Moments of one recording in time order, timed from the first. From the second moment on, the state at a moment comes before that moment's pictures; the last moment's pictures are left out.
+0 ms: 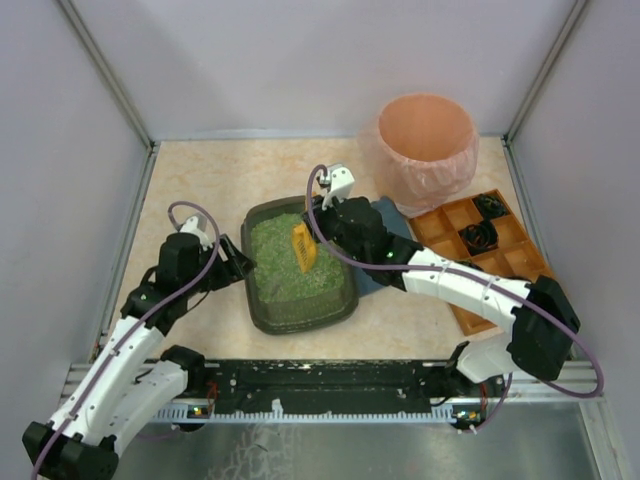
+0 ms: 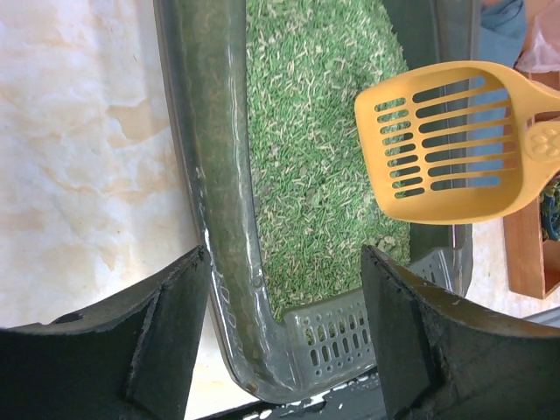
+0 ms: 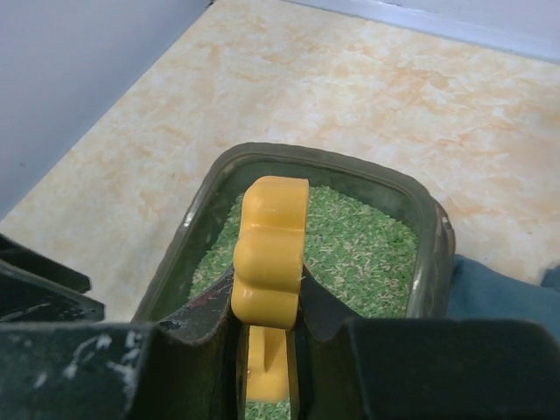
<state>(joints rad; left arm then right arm) -0.37 0.72 0.64 -0.53 0.05 -0.67 0.93 1.37 1.04 0.14 0.24 0.26</state>
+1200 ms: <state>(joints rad) -0.37 0.59 0.68 -0.51 -0.04 -0.40 0.89 1.49 1.07 0.03 0.22 0.15</state>
